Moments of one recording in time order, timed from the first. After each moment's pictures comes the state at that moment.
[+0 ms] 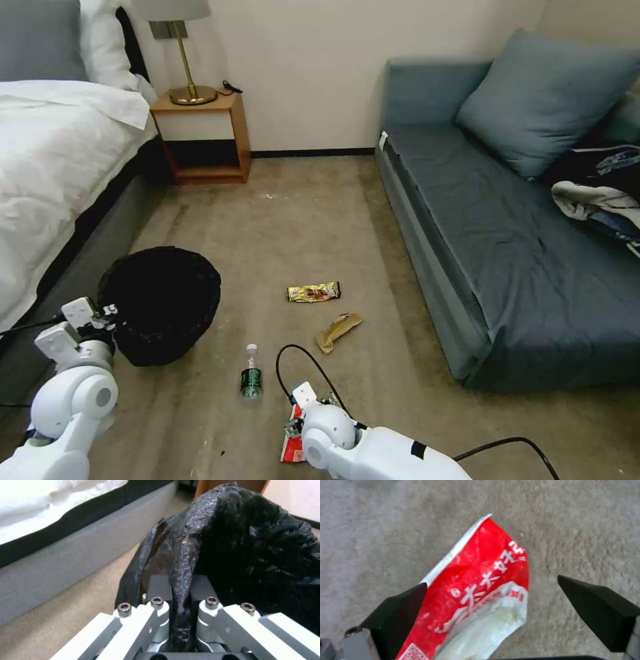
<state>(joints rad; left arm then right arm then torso) 1.44 -1.06 -0.77 -1.94 -0.84 0.28 -0.53 -0.83 1.33 -0.65 1.42 0.88 -0.73 0.73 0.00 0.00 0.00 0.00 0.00</state>
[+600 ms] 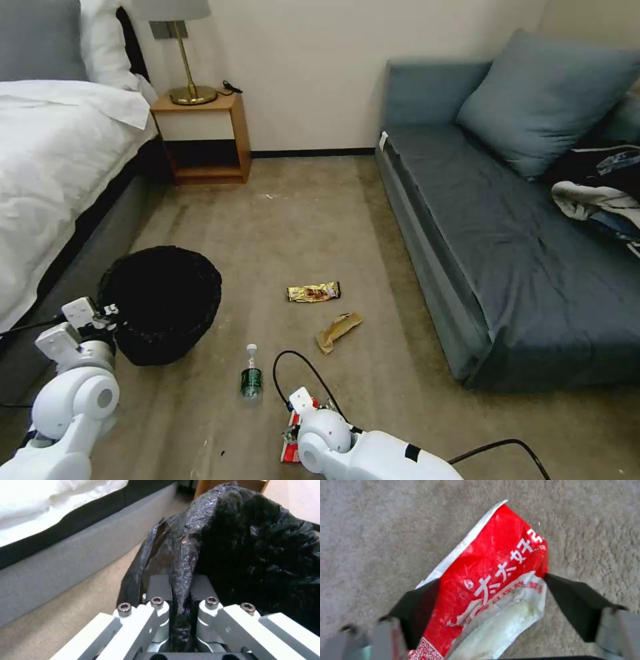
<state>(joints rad) 1.44 -1.06 -0.77 -1.95 -0.84 0.28 -0.54 -0.84 1.34 -0.66 1.39 0.89 -0.73 0.71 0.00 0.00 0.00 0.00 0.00</state>
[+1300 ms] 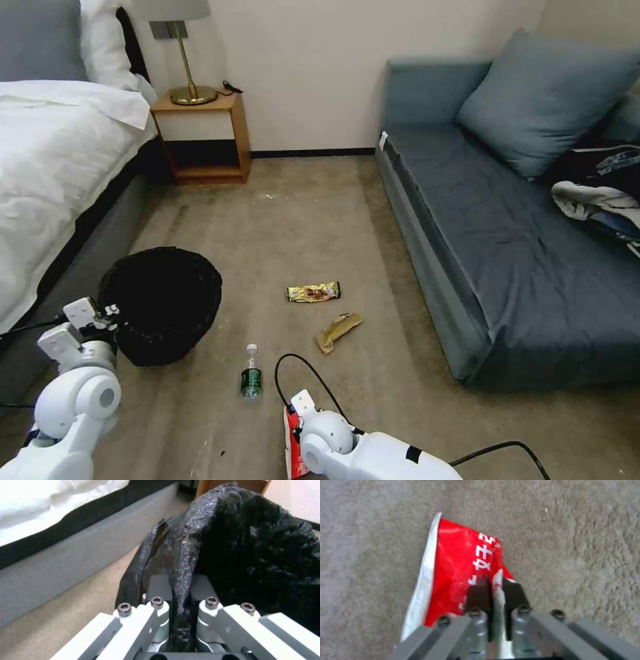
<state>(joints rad) 1.43 -1.06 -0.77 -1.94 -0.83 0.27 -0.54 -0.85 1.34 -0.65 1.37 0.87 -0.73 0.66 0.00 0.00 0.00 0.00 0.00</state>
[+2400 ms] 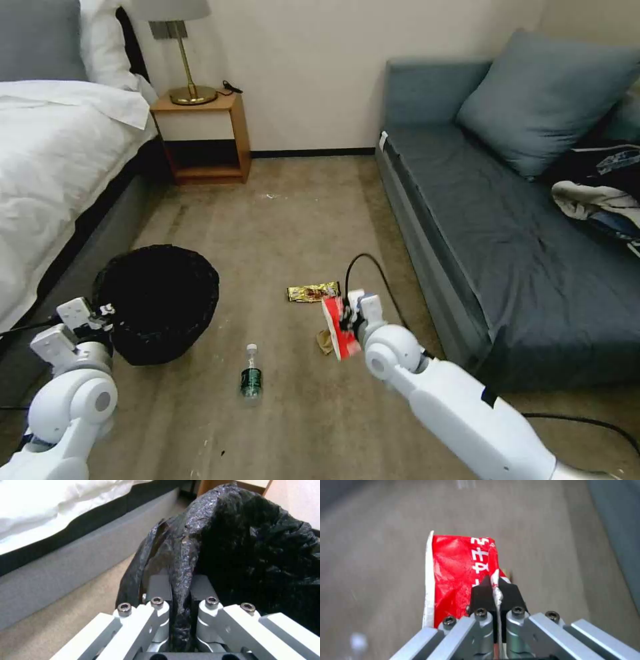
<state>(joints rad) 1.46 -1.07 -0.79 -1.99 -0.84 0.27 -0.56 -0.76 1.13 -0.24 1.68 0.72 -0.44 0.47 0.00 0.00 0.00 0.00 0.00</state>
